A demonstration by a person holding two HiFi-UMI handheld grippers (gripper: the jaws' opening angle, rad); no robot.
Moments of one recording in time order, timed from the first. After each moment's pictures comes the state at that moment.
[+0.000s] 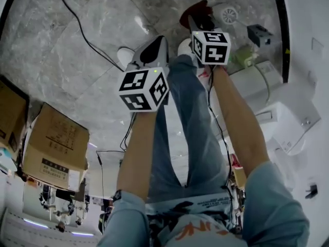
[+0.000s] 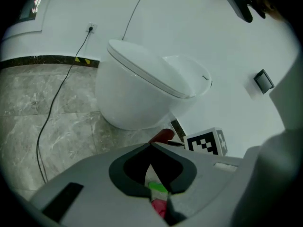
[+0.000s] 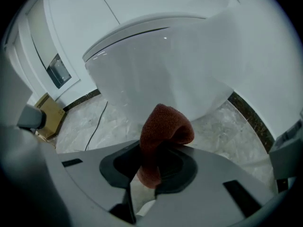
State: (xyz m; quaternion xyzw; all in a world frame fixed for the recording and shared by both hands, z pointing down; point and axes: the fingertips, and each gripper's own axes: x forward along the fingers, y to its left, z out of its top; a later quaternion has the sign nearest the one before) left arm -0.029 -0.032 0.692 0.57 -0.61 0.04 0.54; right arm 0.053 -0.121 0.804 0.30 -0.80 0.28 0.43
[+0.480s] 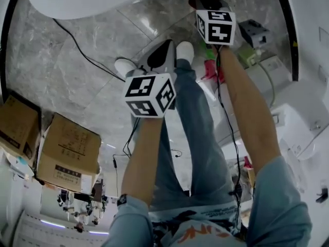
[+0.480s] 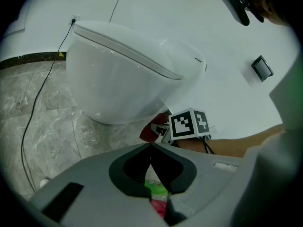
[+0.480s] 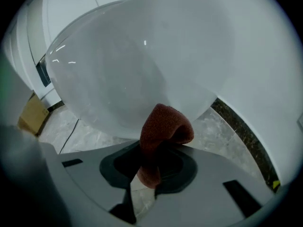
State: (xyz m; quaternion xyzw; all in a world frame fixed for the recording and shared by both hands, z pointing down) left arm 0.051 -0.085 0.719 0.60 -0.58 0.06 0.55; right arm 0.113 -0.236 0.843 0.36 -0.80 0.24 0.42
